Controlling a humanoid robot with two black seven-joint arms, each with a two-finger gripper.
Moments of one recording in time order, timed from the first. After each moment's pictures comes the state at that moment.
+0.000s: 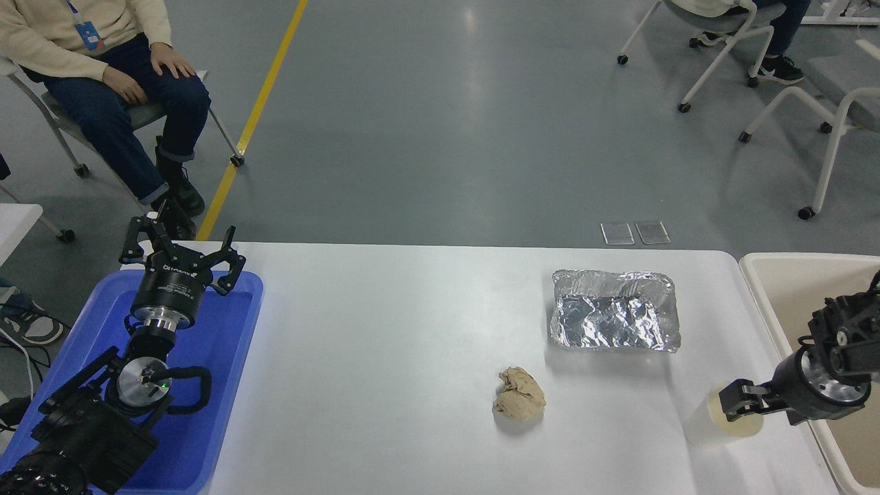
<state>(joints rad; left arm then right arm) -0.52 0.25 -0.99 -0.52 -0.07 -0.60 -0.40 1.45 -0.50 -1.36 1.19 -0.42 0.26 0.15</state>
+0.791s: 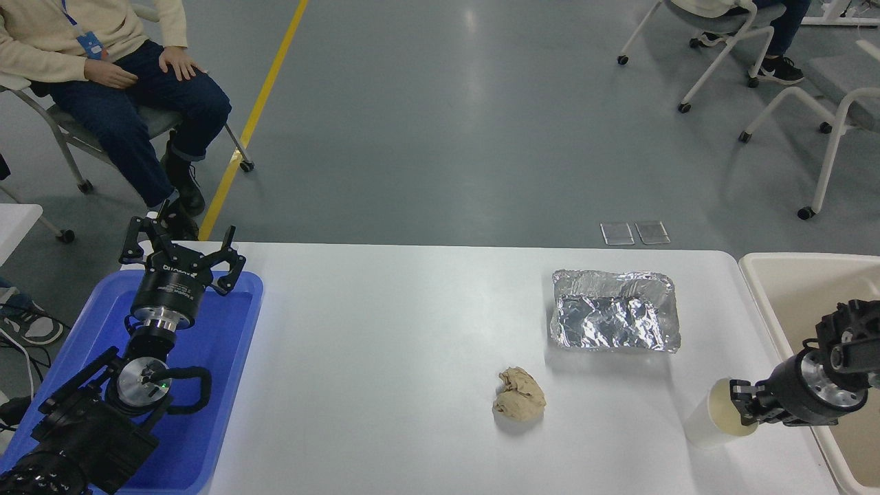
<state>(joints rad) -0.52 0.25 -0.99 -0.52 -0.07 -0.60 -0.40 1.48 -0.53 -1.35 1.20 -0.29 0.31 0.15</state>
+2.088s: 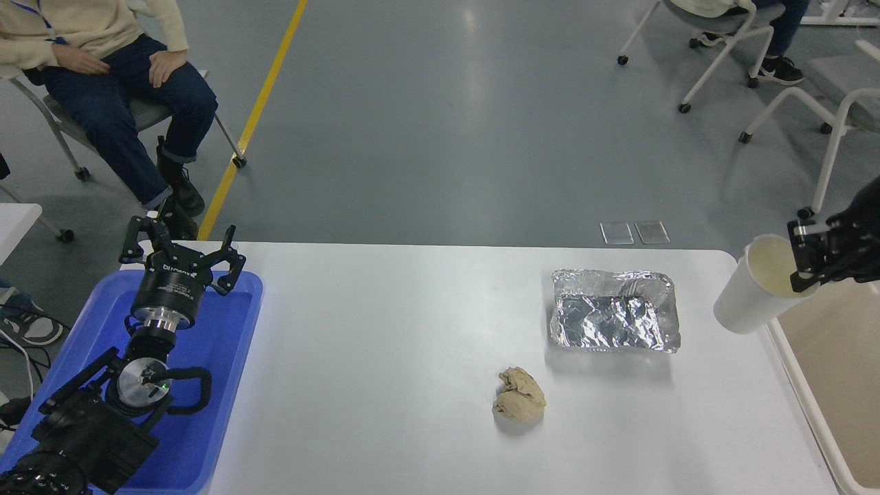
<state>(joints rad) -0.52 0.25 -0.99 -0.52 -0.07 -0.60 -0.40 2.41 -0.55 -1.62 1.43 -0.32 0.78 0.15</state>
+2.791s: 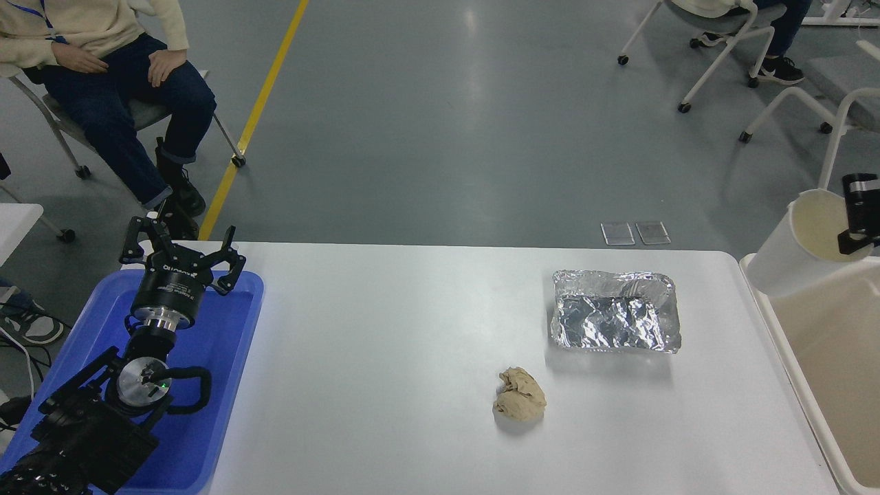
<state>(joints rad) -0.52 0.25 -0.99 -0.52 -0.07 -0.60 -0.40 2.49 -0.61 -1.76 1.41 -0.32 0.79 0.15</state>
